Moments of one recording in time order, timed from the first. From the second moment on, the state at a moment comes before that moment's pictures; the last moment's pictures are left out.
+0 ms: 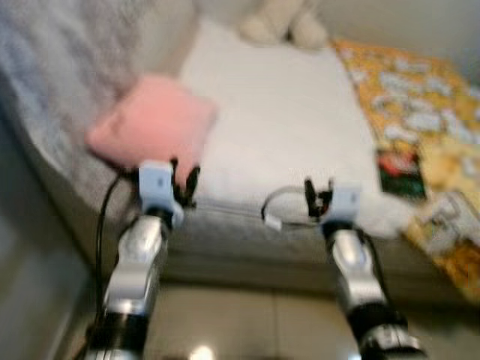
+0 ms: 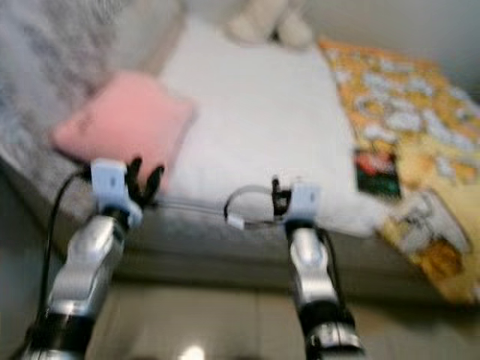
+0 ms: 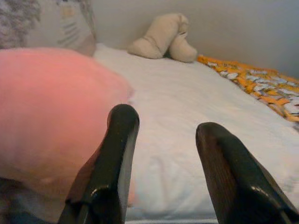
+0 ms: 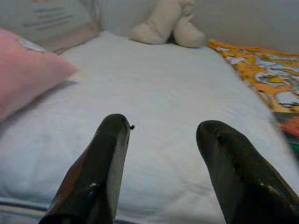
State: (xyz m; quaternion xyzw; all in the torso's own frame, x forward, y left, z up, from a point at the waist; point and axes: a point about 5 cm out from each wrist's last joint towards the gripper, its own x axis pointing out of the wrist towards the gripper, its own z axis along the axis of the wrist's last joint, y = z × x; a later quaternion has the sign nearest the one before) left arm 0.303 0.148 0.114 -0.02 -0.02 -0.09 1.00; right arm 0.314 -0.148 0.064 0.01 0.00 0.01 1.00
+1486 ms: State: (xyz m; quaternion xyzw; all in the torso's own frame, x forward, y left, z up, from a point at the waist) left arm 0.323 0.136 0.109 -0.02 -0.01 -0.08 1.00; right arm 0.312 -0.153 0.065 0.00 -0.01 0.01 1.00
